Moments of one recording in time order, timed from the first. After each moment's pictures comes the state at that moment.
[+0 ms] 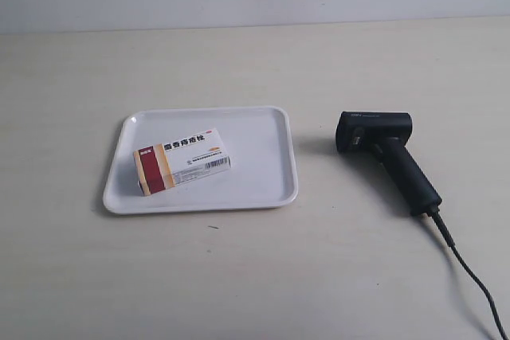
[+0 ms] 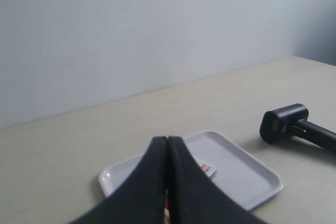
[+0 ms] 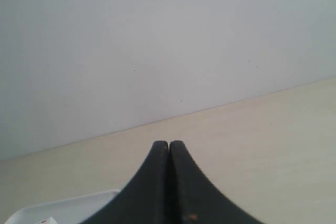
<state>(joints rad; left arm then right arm) -0.57 0.21 -0.07 -1.14 -0.03 1.17 0.36 0.16 0.00 0.71 -0.07 -0.36</state>
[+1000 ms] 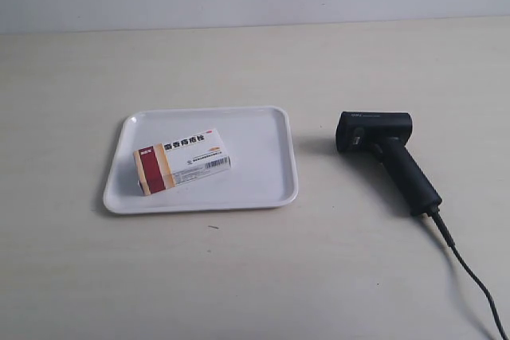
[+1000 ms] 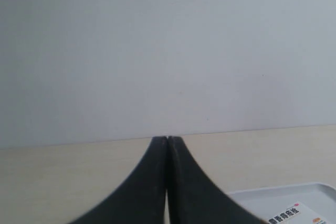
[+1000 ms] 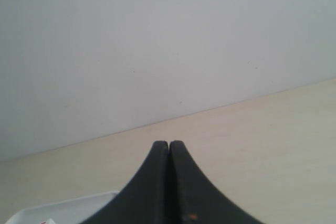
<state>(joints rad) -0.22 0.01 0.00 -1.14 -0.05 1.16 0.36 0.16 0.00 0.71 -0.07 -0.36</state>
